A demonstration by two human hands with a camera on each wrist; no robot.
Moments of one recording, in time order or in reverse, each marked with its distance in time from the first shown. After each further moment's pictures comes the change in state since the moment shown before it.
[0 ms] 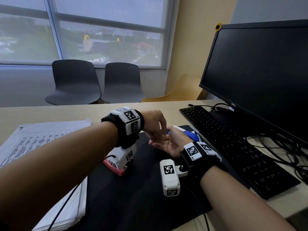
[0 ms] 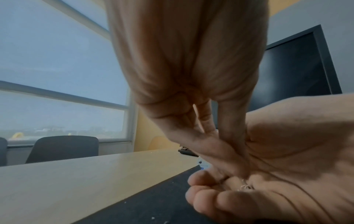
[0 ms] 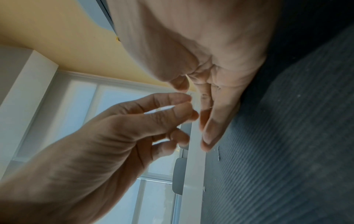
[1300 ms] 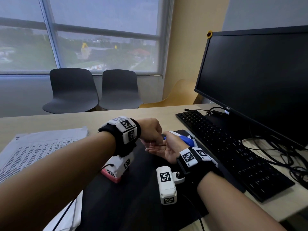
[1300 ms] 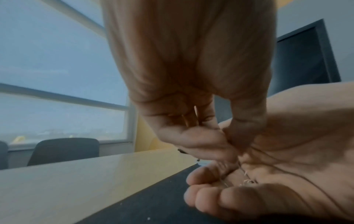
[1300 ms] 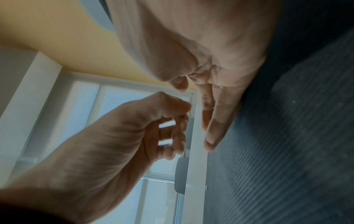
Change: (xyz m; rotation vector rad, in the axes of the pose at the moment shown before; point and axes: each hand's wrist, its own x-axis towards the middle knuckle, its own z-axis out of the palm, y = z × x) left_hand -0.002 0.008 0.006 0.066 0.032 -0.057; right_hand -0.006 -0.001 -0.002 -0.052 0.025 0.054
